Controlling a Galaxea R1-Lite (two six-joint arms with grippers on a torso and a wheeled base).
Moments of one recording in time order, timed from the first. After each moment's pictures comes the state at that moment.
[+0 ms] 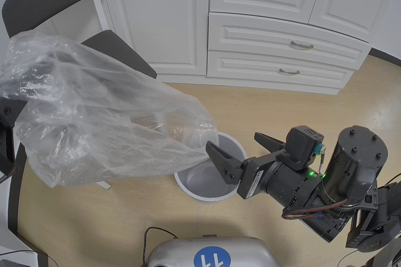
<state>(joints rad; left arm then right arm) -0.59 0.95 -0.56 -0.74 -0.24 0.03 1.01 1.66 -0.62 -1.03 -0.47 0.27</state>
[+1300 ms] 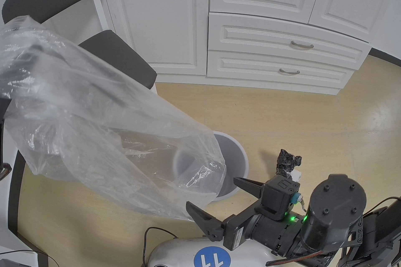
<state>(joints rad) -0.64 0.94 -0.53 -0.84 -0.24 0.03 1.13 1.71 -0.52 -1.02 -0.41 0.28</state>
